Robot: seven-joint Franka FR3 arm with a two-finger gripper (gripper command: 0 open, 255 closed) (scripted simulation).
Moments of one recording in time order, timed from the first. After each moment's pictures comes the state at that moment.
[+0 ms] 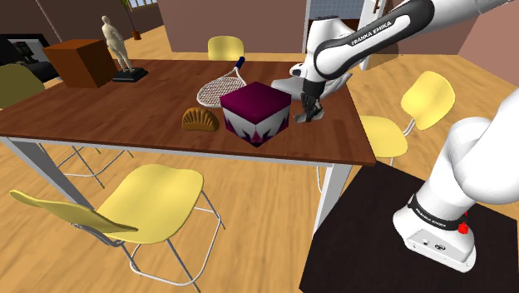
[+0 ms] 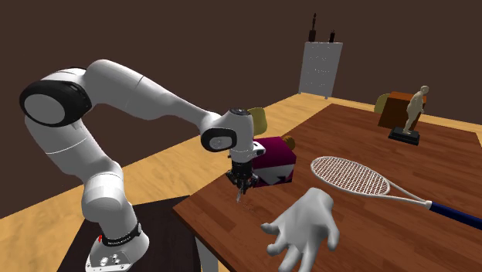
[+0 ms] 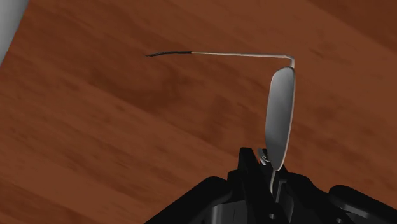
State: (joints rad) arm 0.24 -0.19 -0.30 -2.39 -0.05 2.24 -1.03
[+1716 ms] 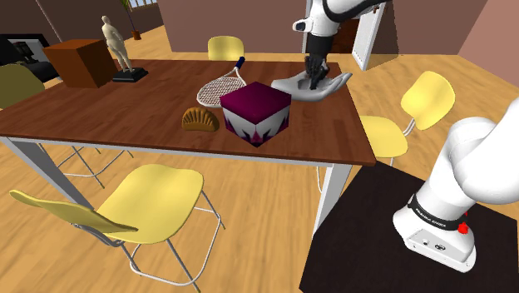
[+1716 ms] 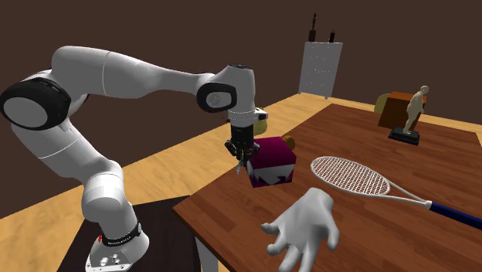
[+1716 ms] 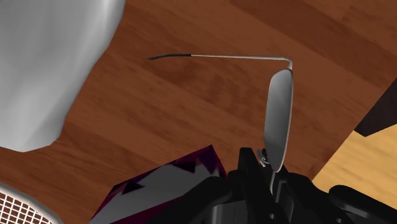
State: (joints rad) arm 0.24 -0.30 -0.28 -2.13 -0.07 1.88 -1.01
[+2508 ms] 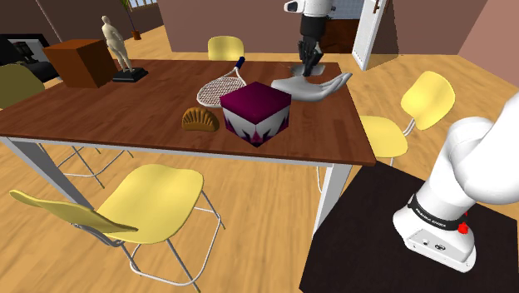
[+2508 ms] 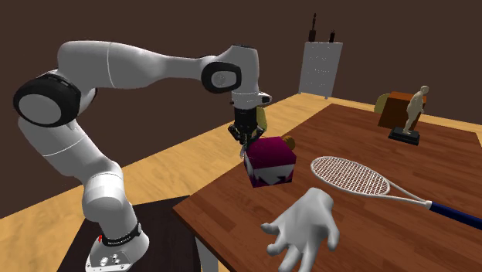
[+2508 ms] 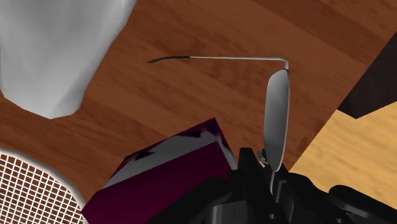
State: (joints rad) arm 0.26 -0.24 -0.25 -1.95 -0.05 1.75 -0.98
